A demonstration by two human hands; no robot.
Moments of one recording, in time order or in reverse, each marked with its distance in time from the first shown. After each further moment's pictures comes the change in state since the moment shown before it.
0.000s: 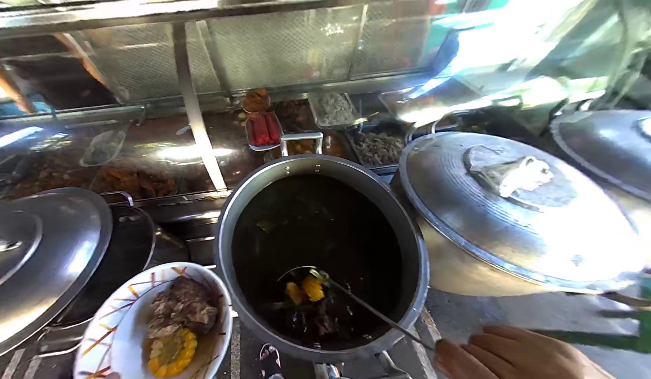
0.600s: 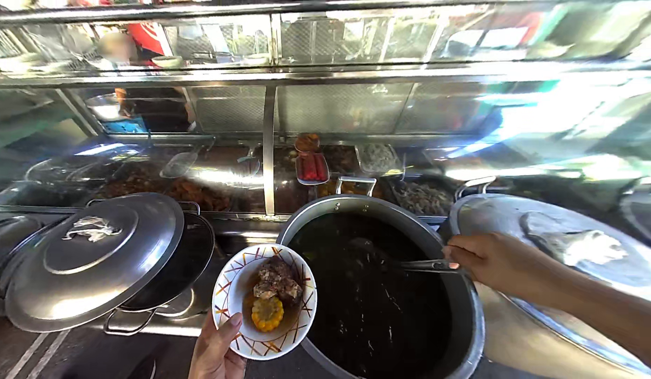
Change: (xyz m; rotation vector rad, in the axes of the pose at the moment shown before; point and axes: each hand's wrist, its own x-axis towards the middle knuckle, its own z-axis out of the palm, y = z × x) left_hand 0.040 -0.019 0.052 -0.019 0.248 -0.084; right_hand 0.123 0.094 -0.022 0.217 -0.319 0.702
